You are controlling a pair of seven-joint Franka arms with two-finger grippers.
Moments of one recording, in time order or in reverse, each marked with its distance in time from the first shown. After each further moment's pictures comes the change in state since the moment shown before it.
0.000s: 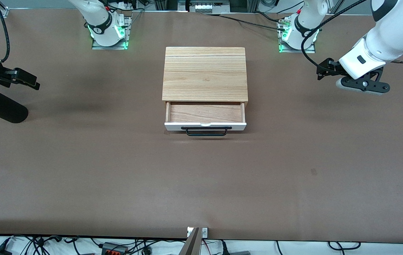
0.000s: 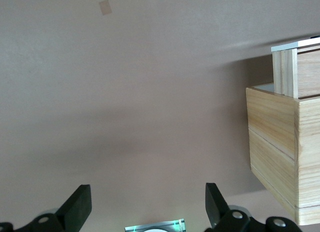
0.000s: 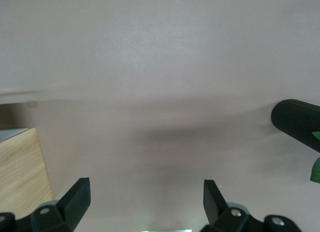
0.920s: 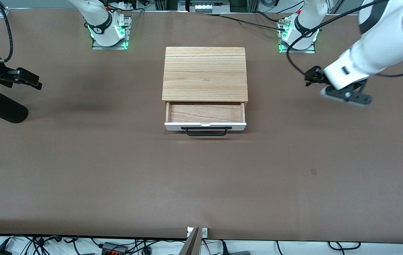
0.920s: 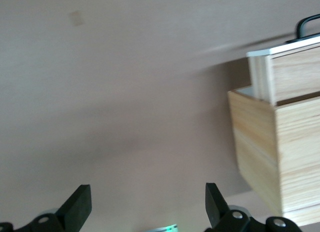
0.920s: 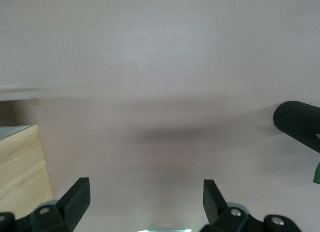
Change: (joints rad) left arm -0.091 0.166 -0.013 0.124 -0.009 0.003 -0.047; right arm 0.016 0.001 0.006 0.000 0.000 -0.008 -0.002
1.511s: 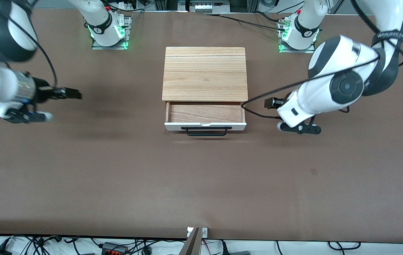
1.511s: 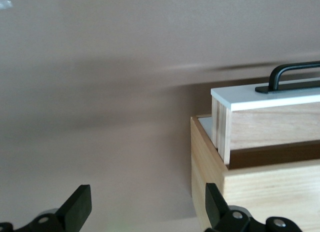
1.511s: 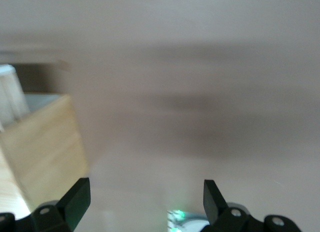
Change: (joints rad) left arm -0.141 0.325 -0.003 0.218 0.000 0.012 -0.281; right arm 0.082 0.234 0.008 -0.006 0.213 0.050 0.004
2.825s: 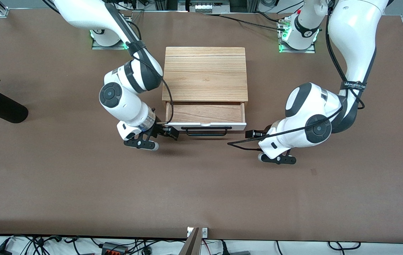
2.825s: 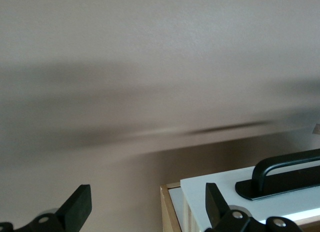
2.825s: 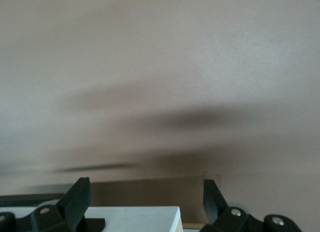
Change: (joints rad) left arm -0.050 0.260 0.001 0.129 -0.009 0.251 -0.006; right arm 0.429 0.301 0.009 0.004 0.056 0.769 0.464
